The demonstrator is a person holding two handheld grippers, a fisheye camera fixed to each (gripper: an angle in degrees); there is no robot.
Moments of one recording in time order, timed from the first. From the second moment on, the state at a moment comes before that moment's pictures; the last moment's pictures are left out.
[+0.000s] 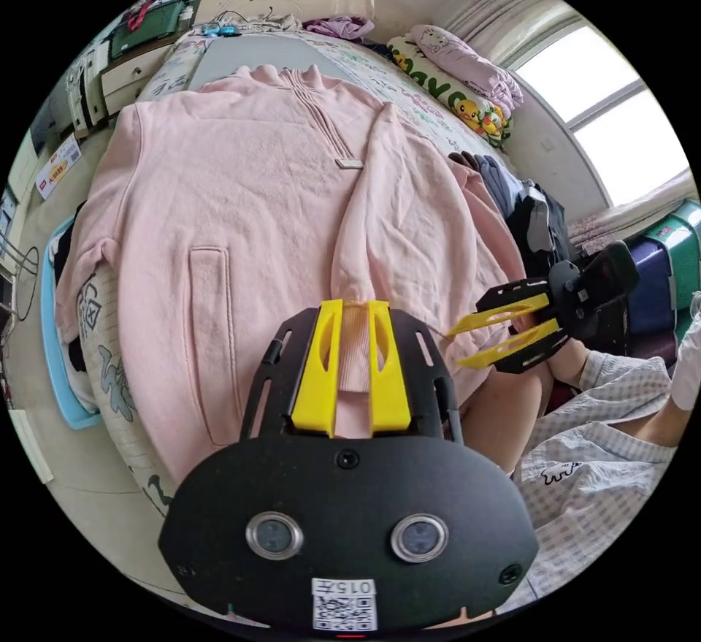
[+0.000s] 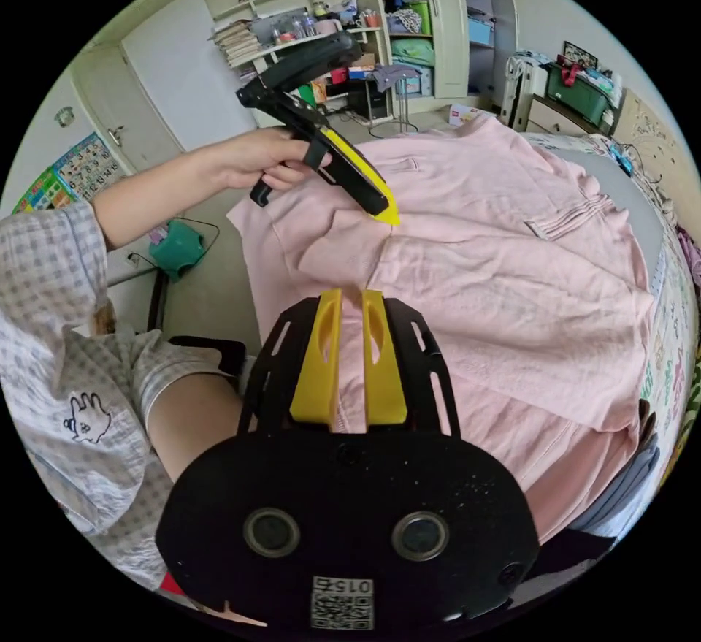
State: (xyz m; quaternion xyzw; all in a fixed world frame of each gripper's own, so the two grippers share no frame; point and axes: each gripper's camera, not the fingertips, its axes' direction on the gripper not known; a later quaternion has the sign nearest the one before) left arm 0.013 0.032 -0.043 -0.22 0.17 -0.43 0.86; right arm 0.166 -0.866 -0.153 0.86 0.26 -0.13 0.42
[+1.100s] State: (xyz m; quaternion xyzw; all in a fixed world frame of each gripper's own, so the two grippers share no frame) left arm 0.179 -0.065 -0.084 -0.20 0.14 -0.31 0.92; right arm 0.444 -0.553 -0.285 0.95 -0.15 0.13 0.26
